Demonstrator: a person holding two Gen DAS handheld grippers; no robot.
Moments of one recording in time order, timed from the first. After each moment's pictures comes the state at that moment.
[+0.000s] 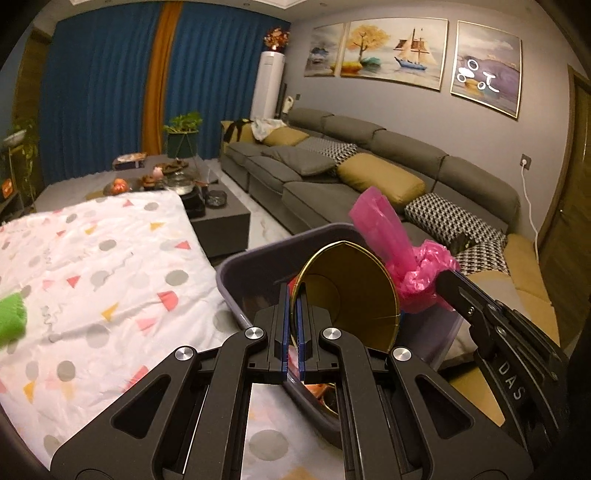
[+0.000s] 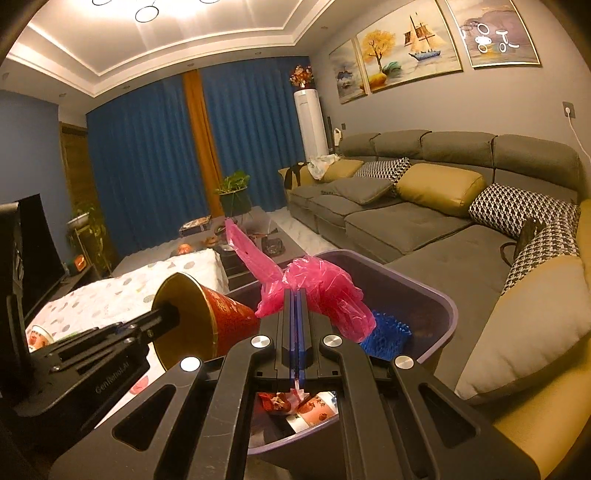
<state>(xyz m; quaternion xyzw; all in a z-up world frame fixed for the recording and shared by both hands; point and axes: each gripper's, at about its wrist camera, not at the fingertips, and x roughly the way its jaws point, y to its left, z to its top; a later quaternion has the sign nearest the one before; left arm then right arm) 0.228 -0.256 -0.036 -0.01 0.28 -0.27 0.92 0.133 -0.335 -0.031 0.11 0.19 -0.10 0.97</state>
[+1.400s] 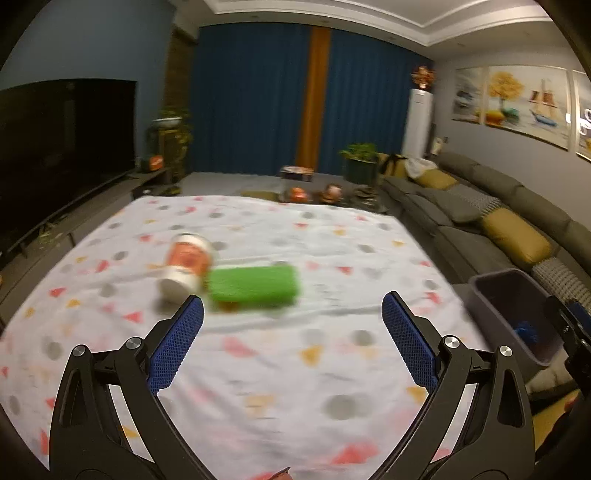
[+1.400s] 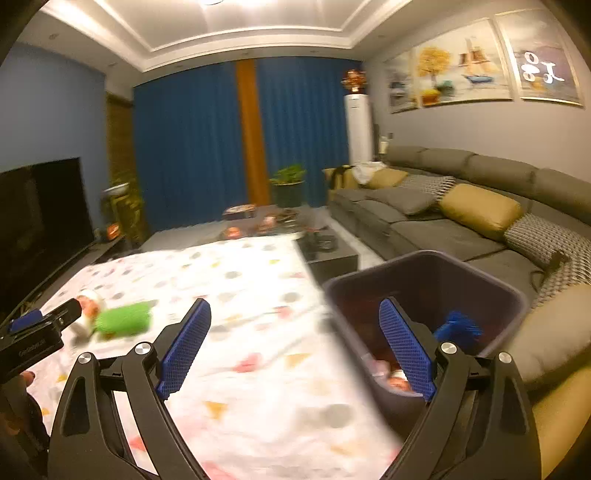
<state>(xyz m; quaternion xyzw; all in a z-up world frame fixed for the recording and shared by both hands) 0.159 0.017 -0.009 -0.06 0.24 0.04 0.97 0.124 -0.163 -0.004 0.05 0.19 -0.01 0.98</state>
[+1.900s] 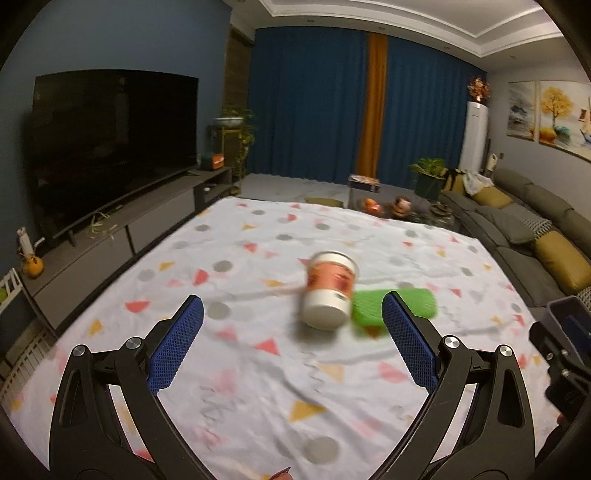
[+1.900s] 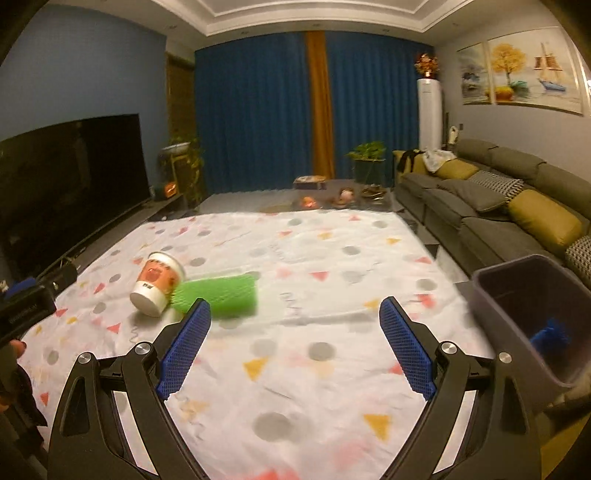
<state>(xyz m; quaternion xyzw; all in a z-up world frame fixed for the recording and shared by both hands) 0.162 0.151 -0.006 -0.07 0.24 0.14 0.96 0.182 -0.018 -0.031 0.01 0.25 0.10 0.96</state>
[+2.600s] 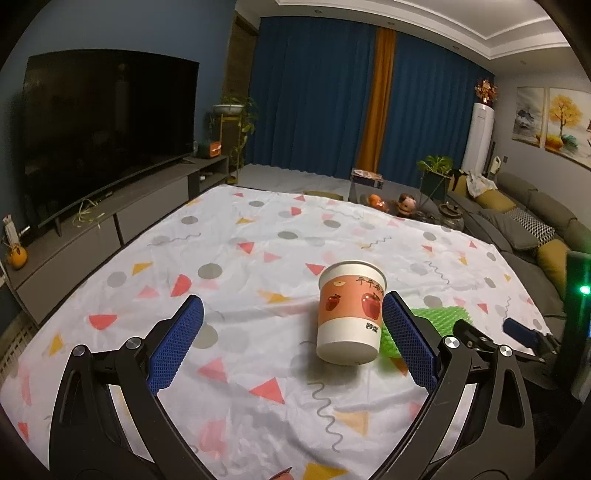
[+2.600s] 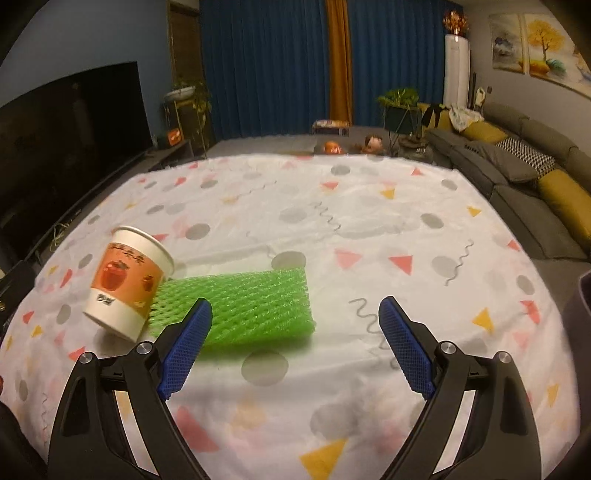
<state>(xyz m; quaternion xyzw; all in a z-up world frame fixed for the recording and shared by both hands) 0.226 0.179 -0.038 -0.09 0.25 0.13 0.96 0.306 0.048 -0.091 0.00 0.36 0.11 0.93</state>
